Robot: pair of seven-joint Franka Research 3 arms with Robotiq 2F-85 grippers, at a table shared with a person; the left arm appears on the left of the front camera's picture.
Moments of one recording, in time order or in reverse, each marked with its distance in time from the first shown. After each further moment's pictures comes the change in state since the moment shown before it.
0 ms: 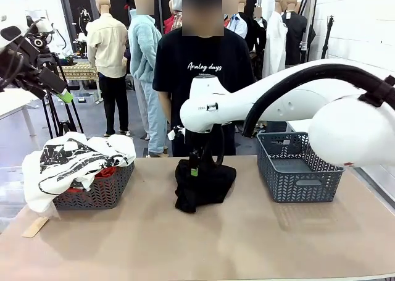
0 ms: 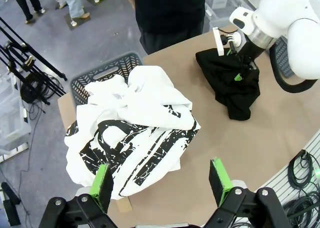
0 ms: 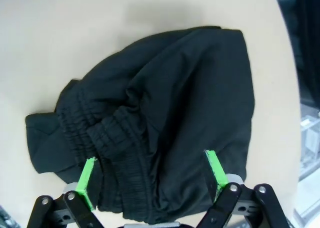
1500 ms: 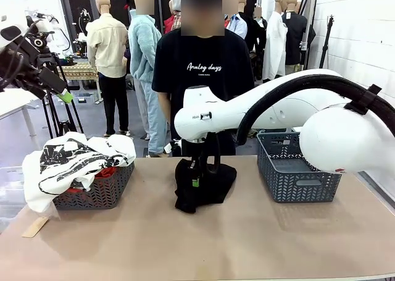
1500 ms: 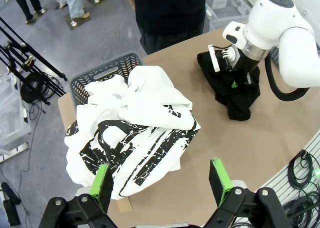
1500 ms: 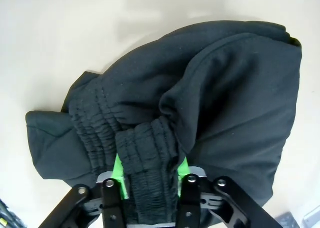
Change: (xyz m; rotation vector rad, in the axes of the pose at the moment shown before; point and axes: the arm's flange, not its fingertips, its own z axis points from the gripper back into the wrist) left arm 0.000 0.000 0.000 0.000 0.000 0.000; right arm 0.004 0.017 -0.032 0.055 0.087 0.033
